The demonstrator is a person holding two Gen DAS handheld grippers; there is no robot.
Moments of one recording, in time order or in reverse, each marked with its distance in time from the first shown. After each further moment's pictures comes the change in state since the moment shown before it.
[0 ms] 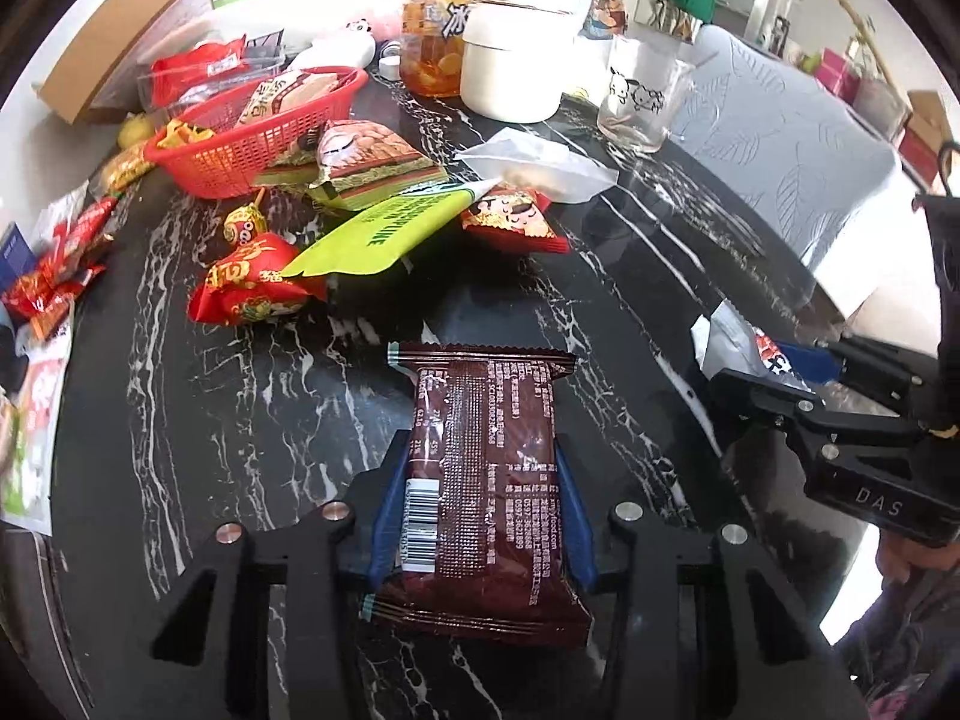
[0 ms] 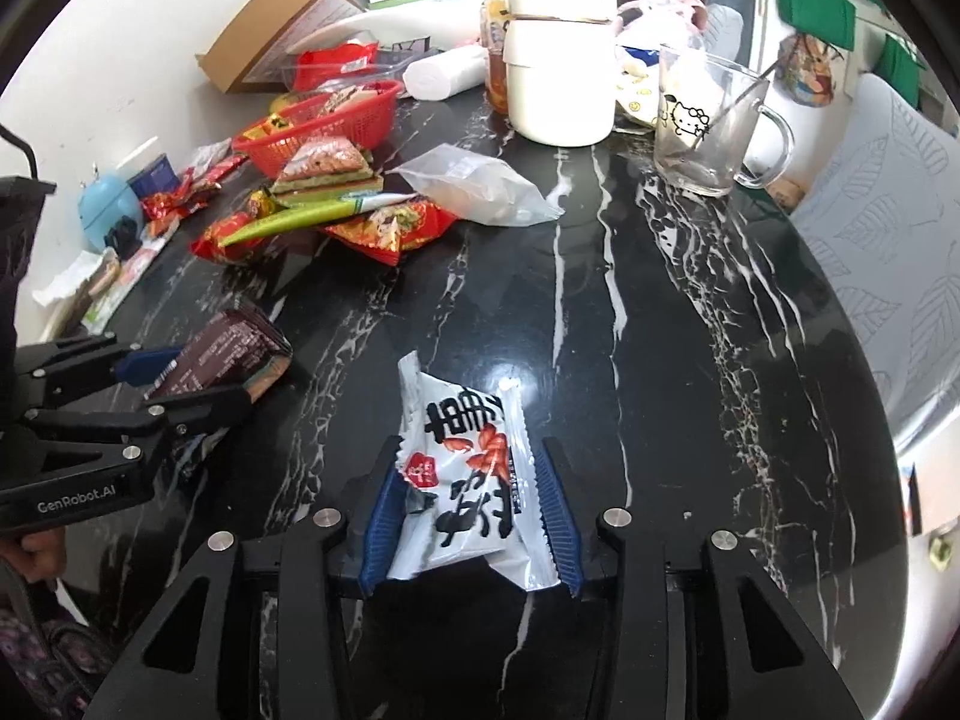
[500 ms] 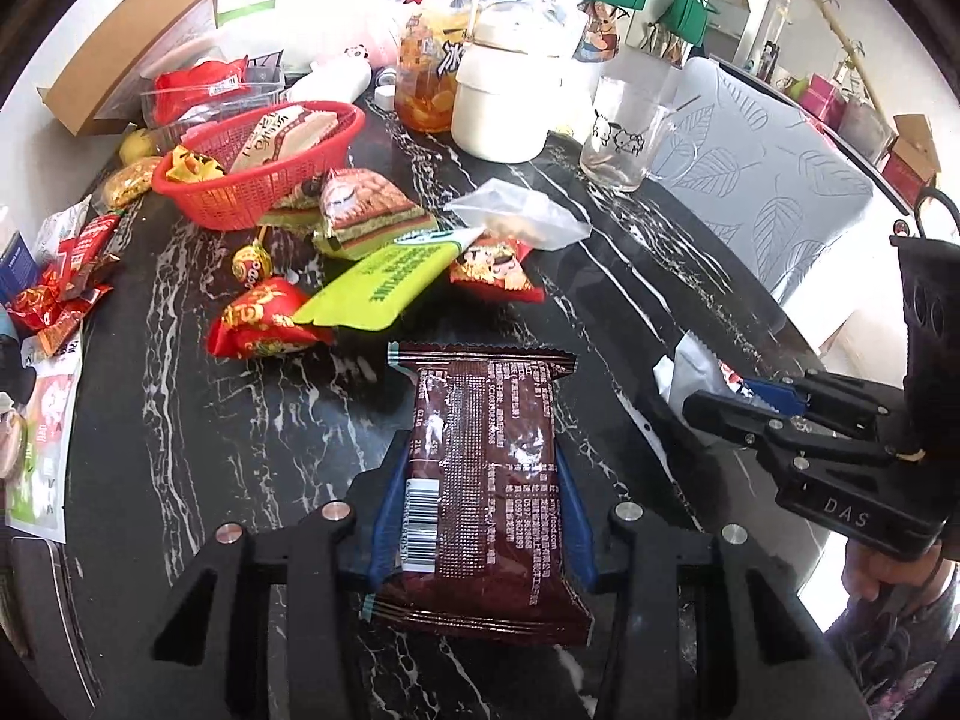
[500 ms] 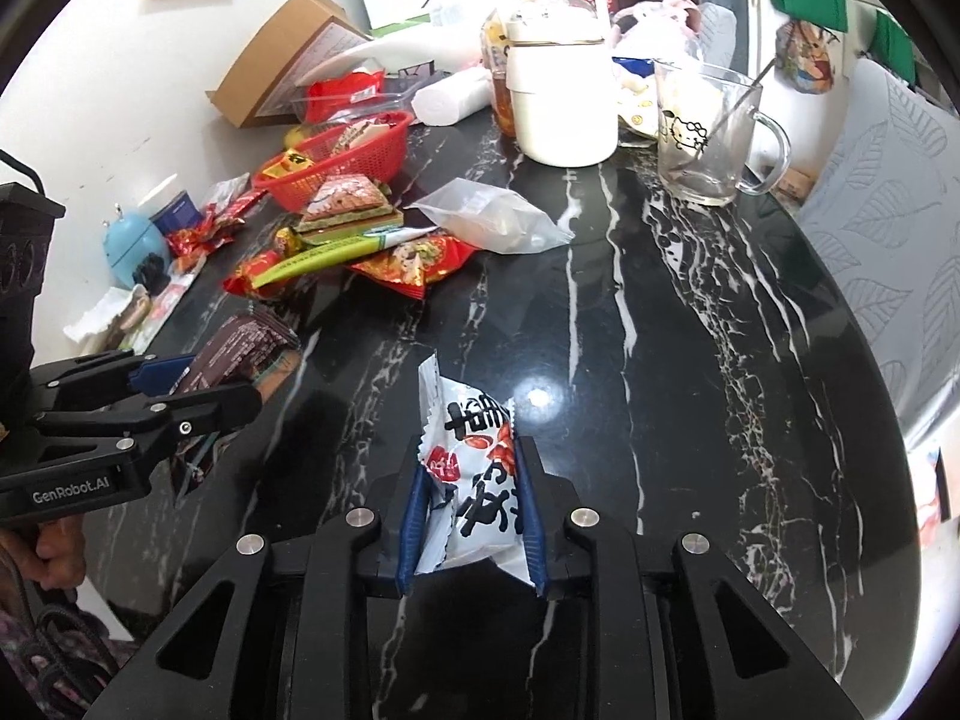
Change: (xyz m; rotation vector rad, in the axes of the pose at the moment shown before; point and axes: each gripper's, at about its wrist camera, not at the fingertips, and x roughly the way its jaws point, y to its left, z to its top) left arm -0.023 0.001 0.008 -0.009 -0.045 -0.042; right arm -0.015 0.002 0.004 0.041 -0.032 0.067
